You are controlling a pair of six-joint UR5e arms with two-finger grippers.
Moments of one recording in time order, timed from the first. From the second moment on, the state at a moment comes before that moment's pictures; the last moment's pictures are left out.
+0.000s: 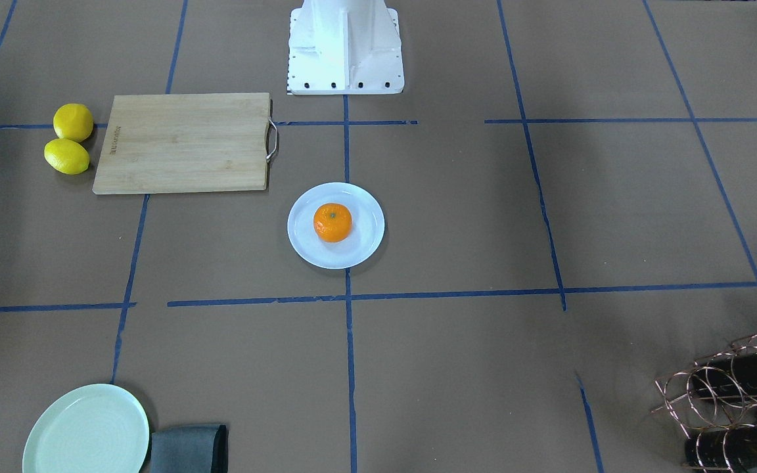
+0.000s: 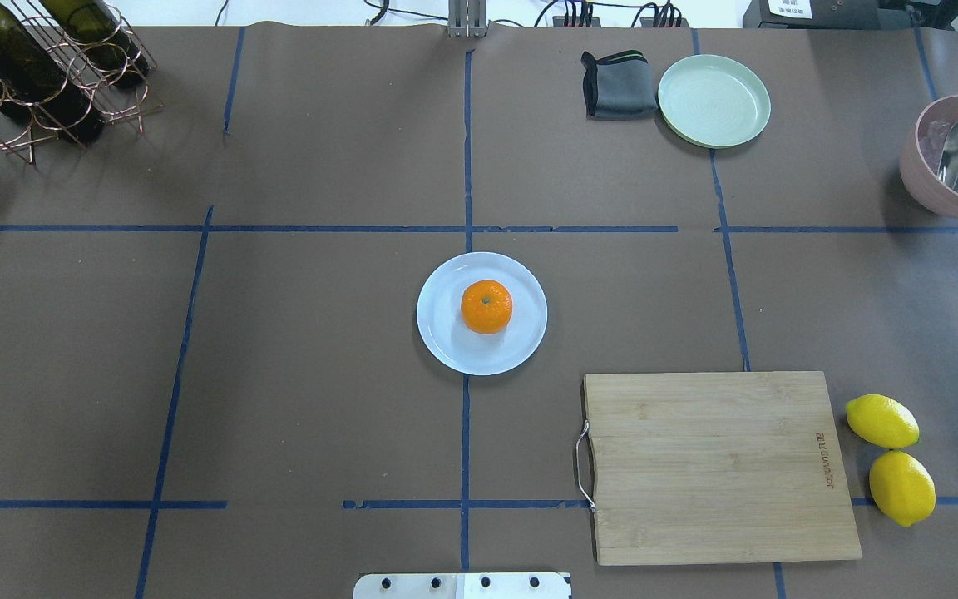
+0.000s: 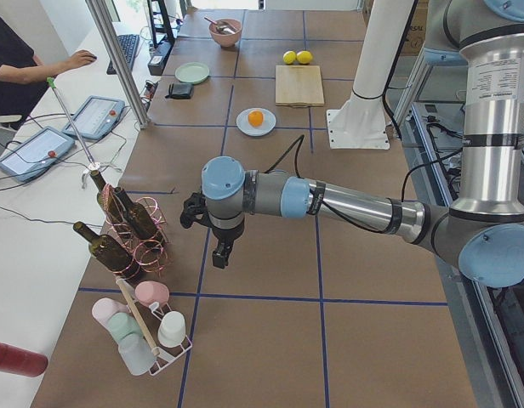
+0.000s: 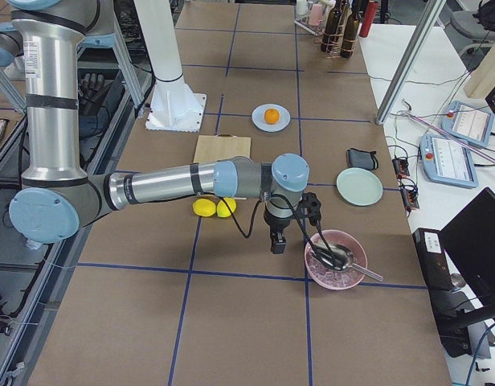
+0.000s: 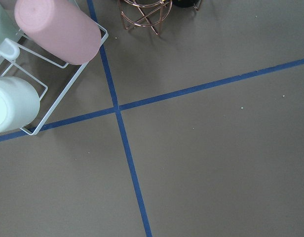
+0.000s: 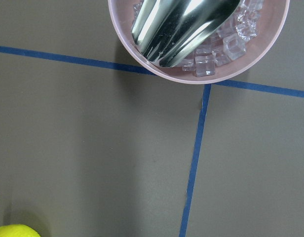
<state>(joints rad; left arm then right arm) -1.57 -1.53 -1.84 -1.45 -2.41 0.18 1.51 -1.61 1.80 -1.77 2.35 -0.10</state>
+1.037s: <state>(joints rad) -1.57 -1.53 -1.84 -1.45 -2.41 0.18 1.50 -1.60 1.79 -1.77 2.38 -0.10</state>
